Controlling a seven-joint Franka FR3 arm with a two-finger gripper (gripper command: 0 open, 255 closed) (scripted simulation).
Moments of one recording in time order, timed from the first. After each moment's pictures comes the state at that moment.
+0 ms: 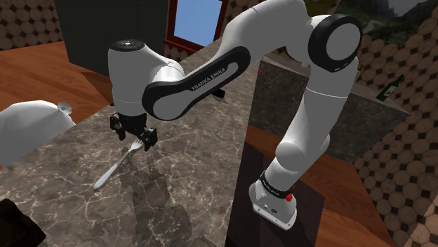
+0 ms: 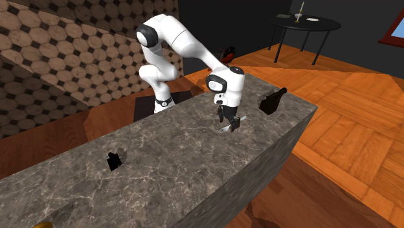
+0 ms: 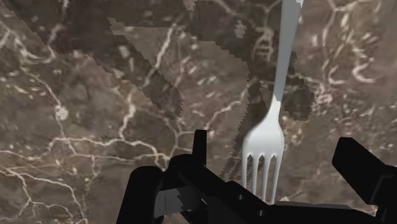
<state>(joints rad) -0.21 0.24 0.91 -2.12 -0.34 2.25 2.07</state>
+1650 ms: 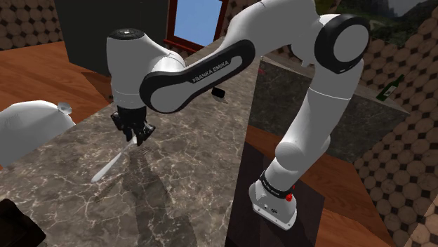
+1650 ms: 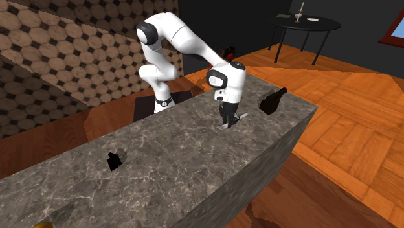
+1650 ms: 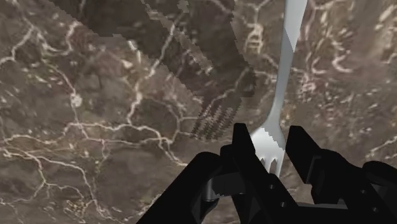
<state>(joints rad) -0.24 0.20 0.93 -2.10 -0.29 2.20 2.03</state>
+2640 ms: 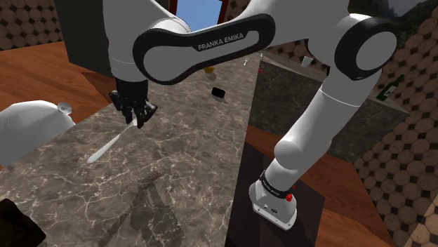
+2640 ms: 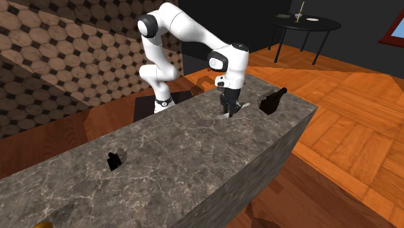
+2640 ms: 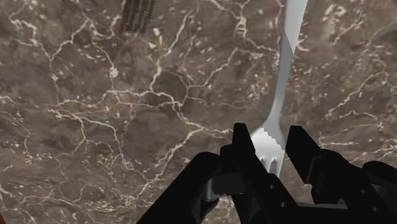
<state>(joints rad) -0.28 0.05 0.96 -2.01 -0.13 2.04 1.92</state>
